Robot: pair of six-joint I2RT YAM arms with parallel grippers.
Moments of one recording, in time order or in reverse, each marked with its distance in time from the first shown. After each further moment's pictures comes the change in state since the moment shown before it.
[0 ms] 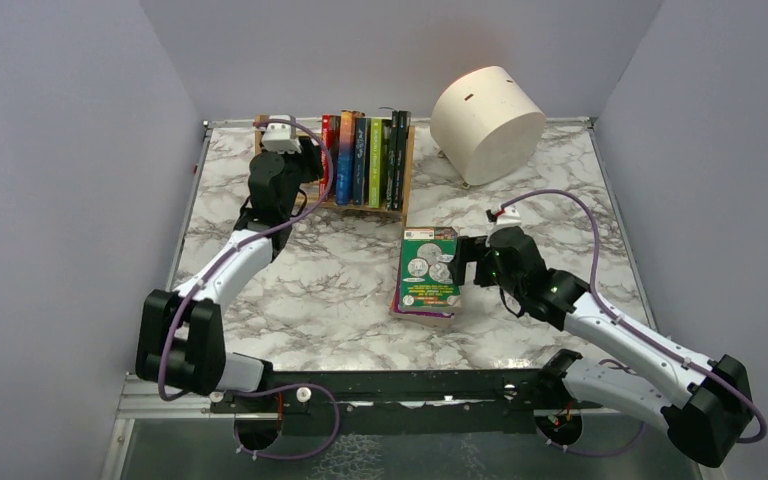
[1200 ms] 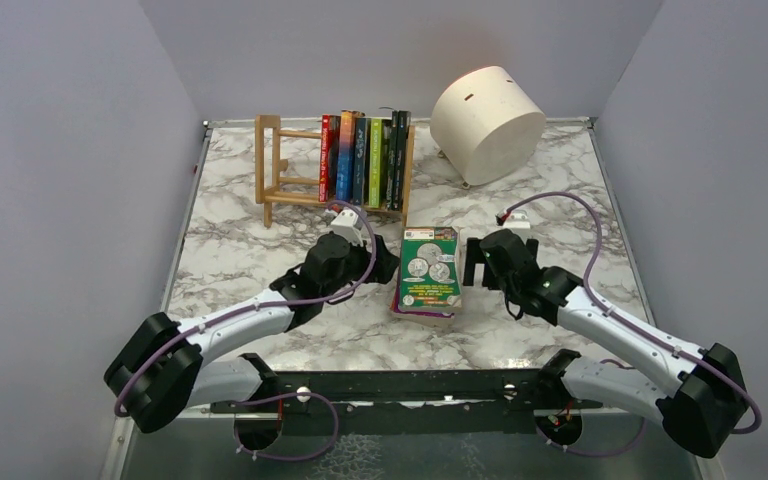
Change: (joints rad) left arm -0.511 -0.270 -0.398 -0.200 0.016 -0.360; right arm 0.000 0.056 0.010 -0.161 0.245 0.111
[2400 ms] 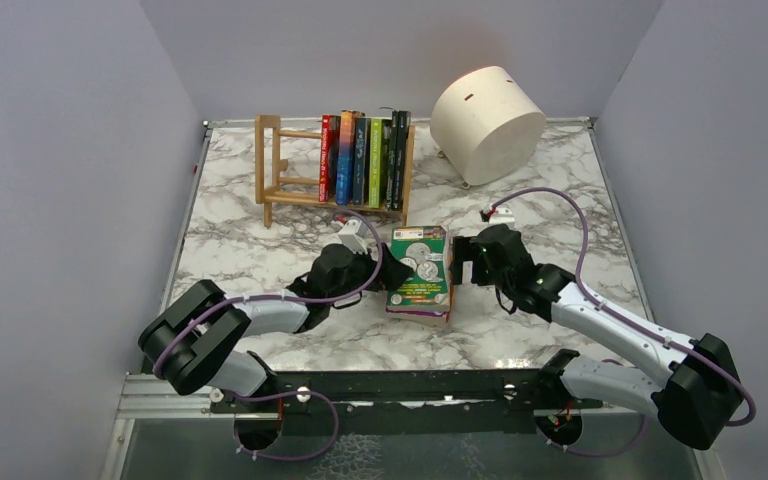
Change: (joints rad) left arm 0.008 0.251 -0.105 0.404 0.178 -0.185; right arm 0.000 0.053 0.000 0.157 -0.160 -0.101
